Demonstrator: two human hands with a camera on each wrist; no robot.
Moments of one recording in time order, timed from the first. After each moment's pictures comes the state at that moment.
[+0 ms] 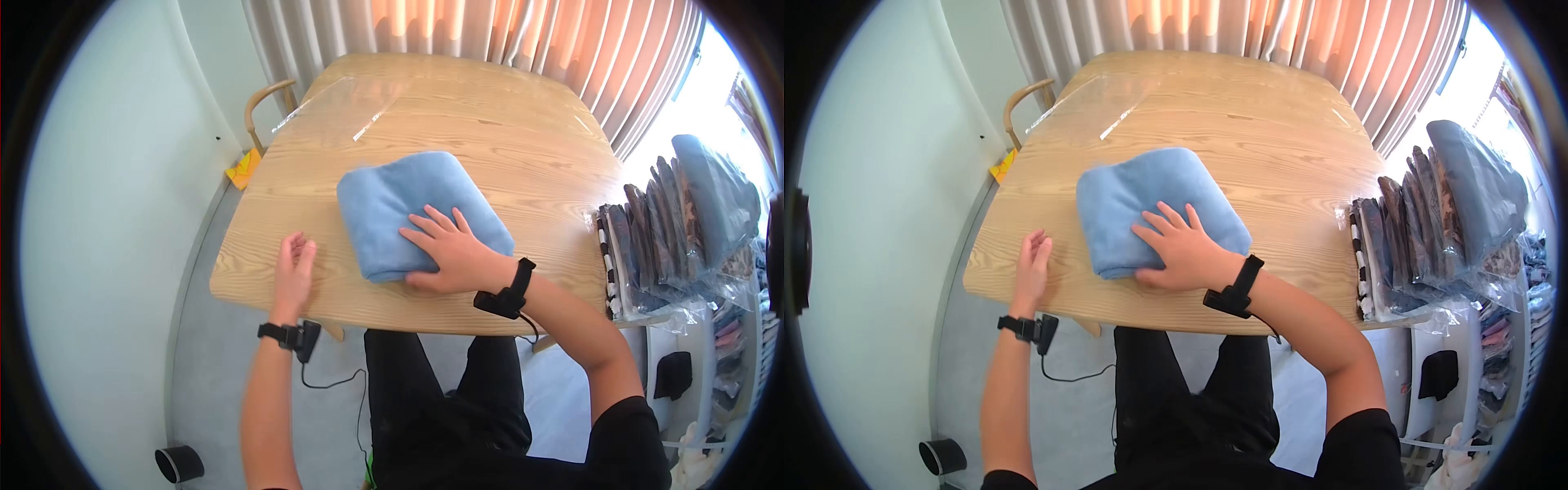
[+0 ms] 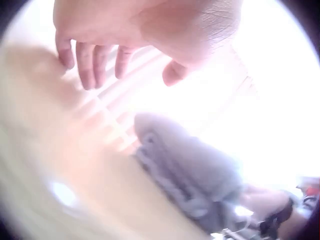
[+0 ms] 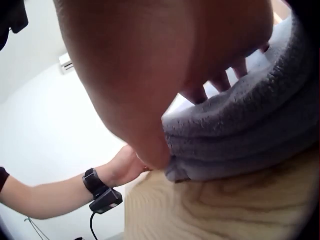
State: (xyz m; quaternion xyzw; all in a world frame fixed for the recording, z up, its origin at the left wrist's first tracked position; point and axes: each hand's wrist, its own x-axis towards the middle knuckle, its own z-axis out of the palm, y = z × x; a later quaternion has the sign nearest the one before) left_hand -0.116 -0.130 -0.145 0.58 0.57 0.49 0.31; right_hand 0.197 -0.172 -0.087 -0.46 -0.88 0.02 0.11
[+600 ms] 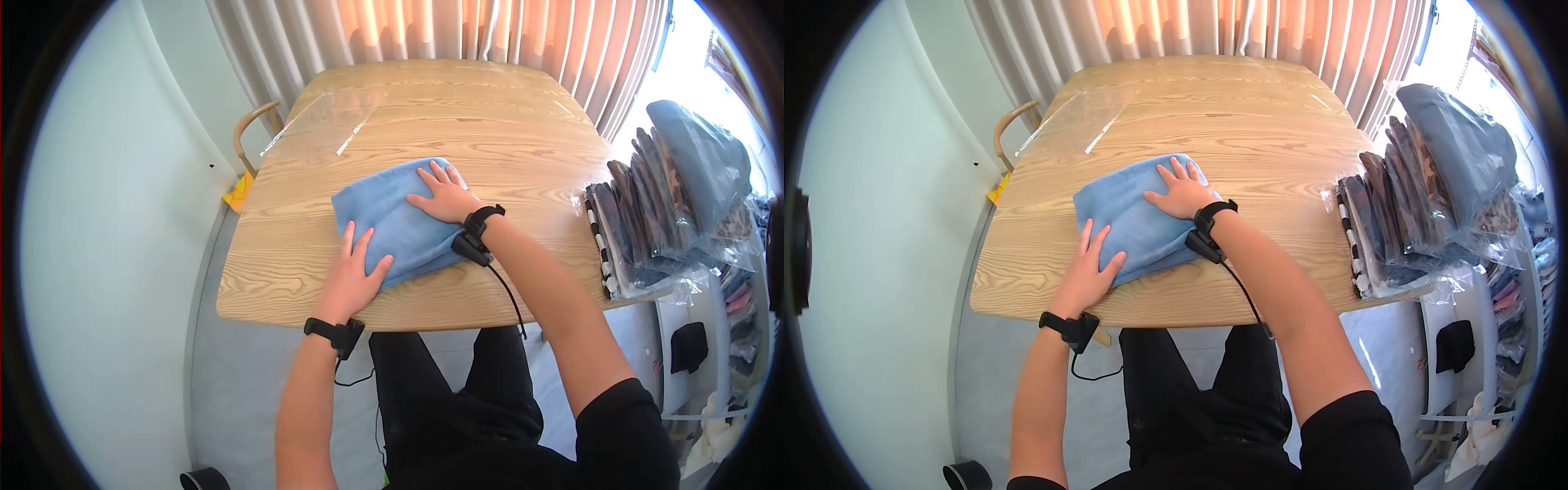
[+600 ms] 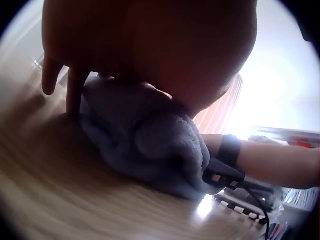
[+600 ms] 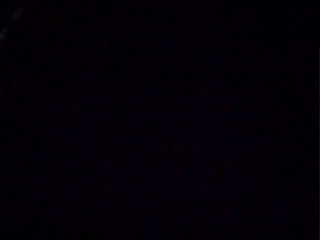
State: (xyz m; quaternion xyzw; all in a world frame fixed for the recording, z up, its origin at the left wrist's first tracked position) left_hand -0.018 -0.157 -0.109 0.80 0.50 0.25 0.23; right_hand 0.232 -0.080 -0.099 -0.70 -0.69 0.16 0.12
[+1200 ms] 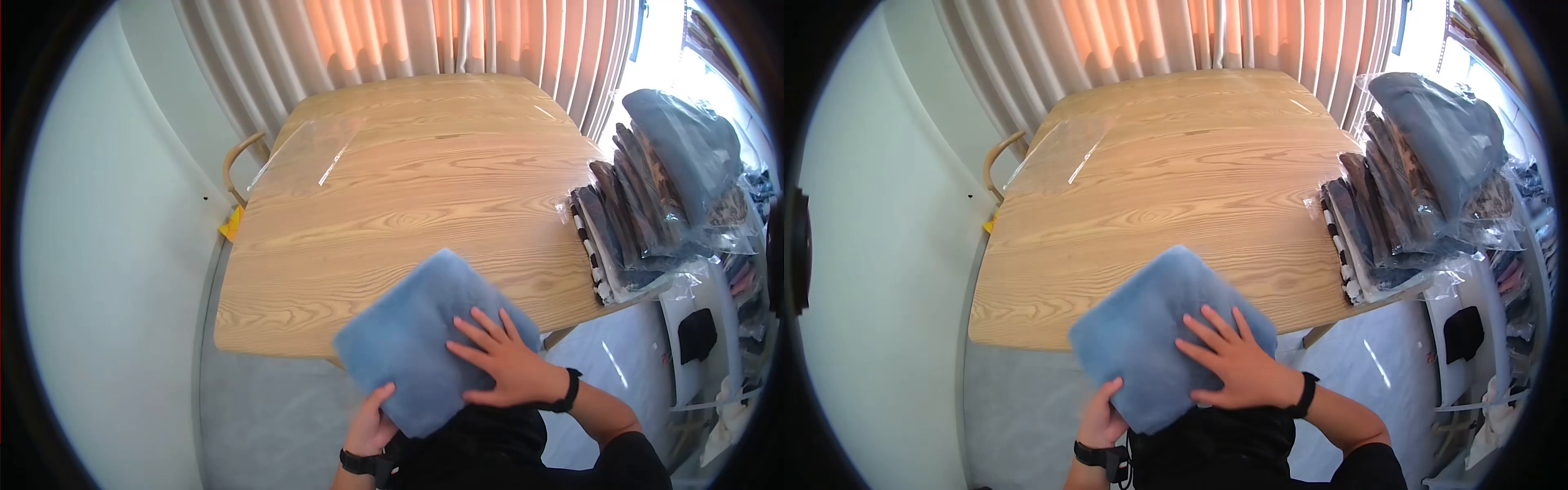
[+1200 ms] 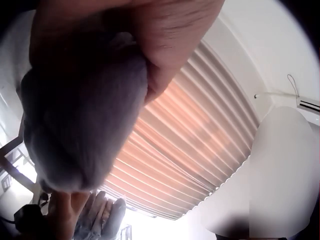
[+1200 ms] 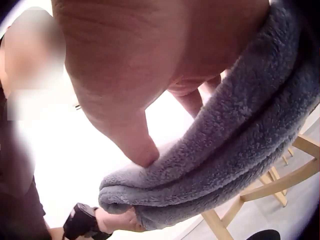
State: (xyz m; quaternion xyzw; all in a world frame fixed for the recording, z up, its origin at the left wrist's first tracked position) left_hand -0.014 -0.333 -0.135 0.13 0.39 0.38 0.83; right_hand 0.257 -0.353 -0.080 -0.50 -0.83 0.16 0.19
